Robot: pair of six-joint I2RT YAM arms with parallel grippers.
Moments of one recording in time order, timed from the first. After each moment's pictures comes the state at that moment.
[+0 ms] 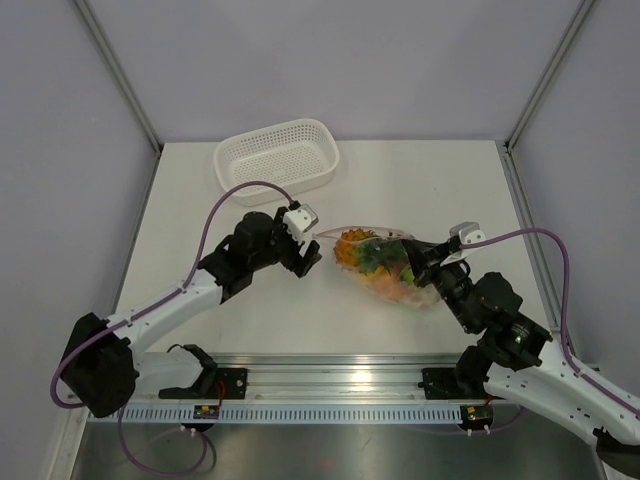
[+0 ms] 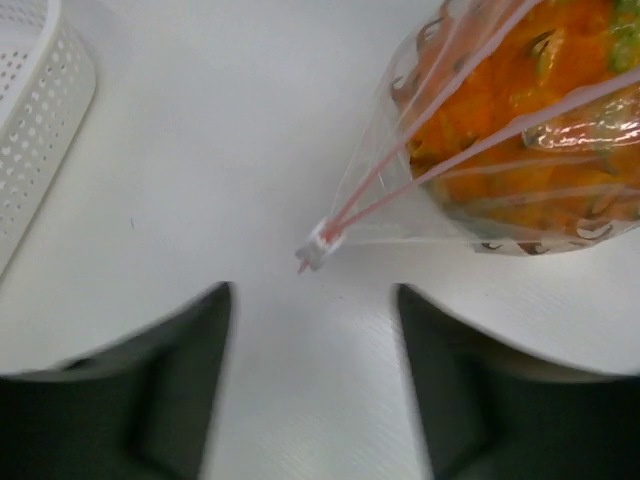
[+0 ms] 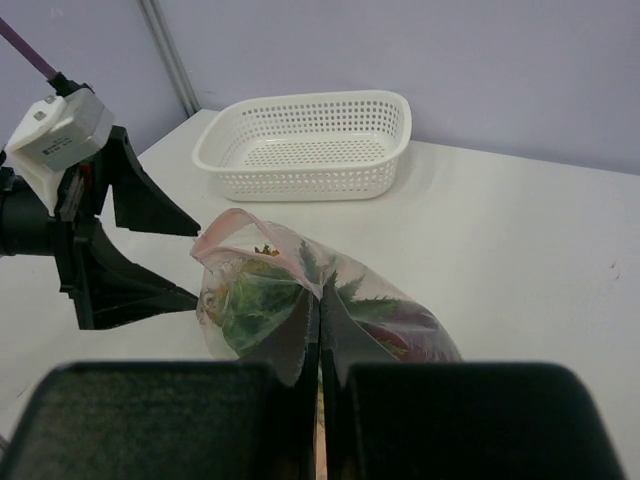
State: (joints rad) left arm -0.66 1.19 0.76 -0.01 0.20 0.16; right arm 0.92 0.48 0.59 -0.02 0.44 0.11
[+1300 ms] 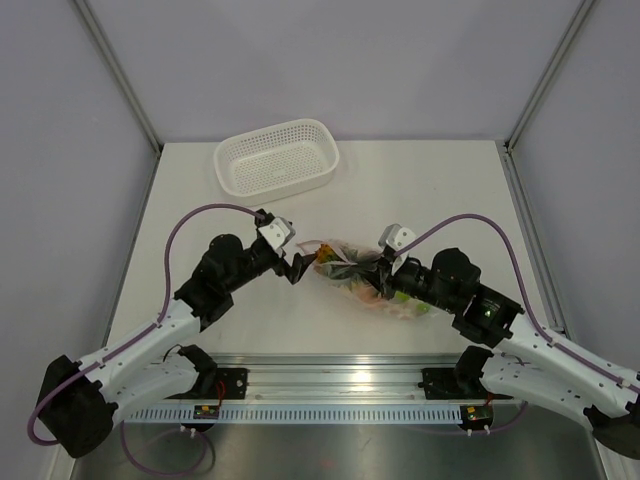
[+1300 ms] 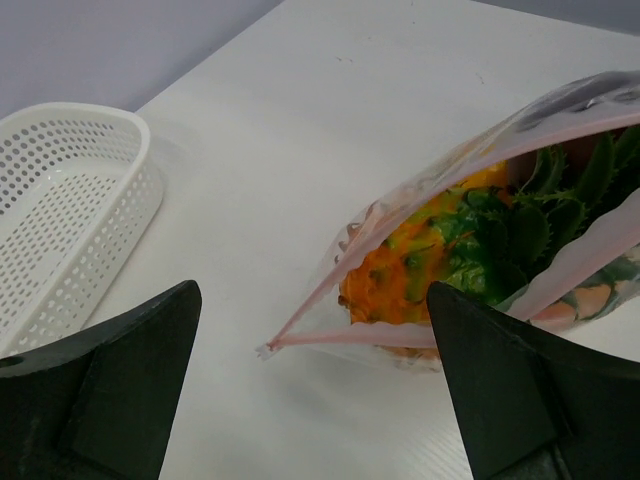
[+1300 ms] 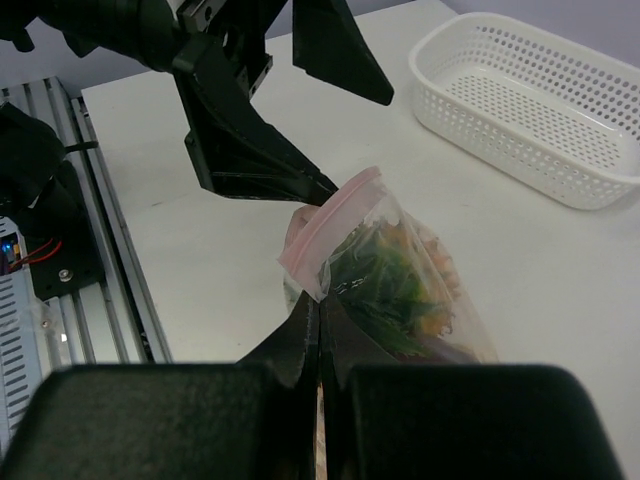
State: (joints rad) left arm -0.66 0.92 0.56 0.24 0.22 0.16; right arm 0.92 0.75 0.71 -0.05 -0.12 -0.05
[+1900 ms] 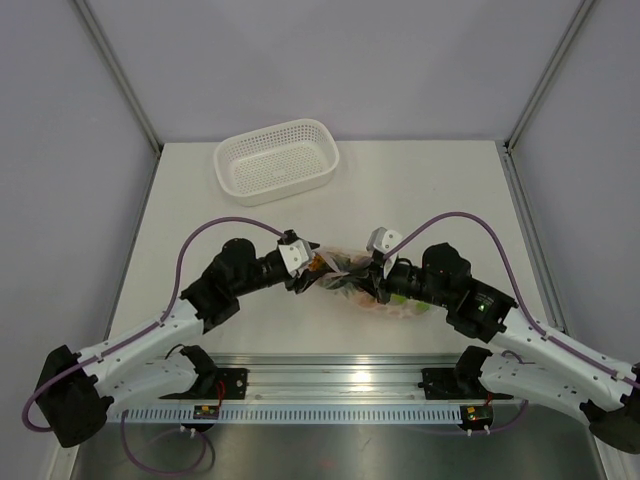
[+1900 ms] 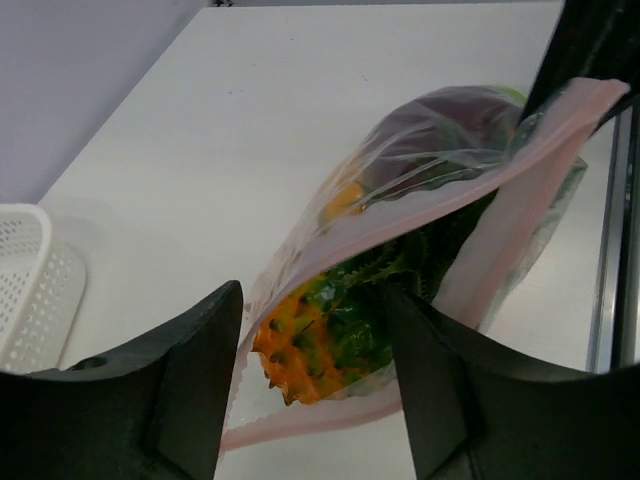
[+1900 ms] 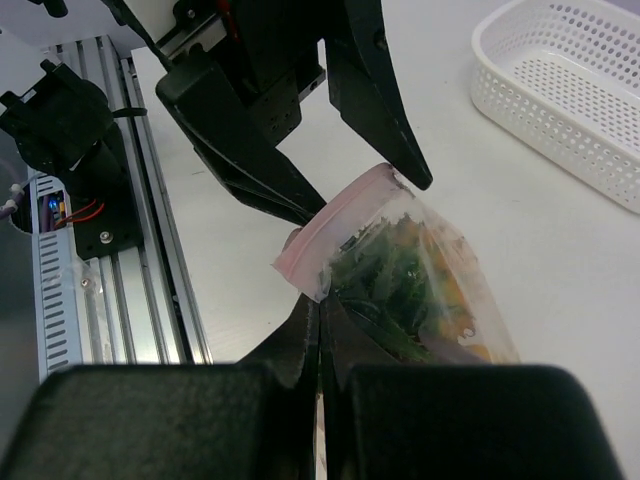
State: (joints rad) left arm -0.77 0.93 0.59 0.21 0.36 0.28; right arm 0.92 0.81 0.74 -0.10 -0.26 -0.07
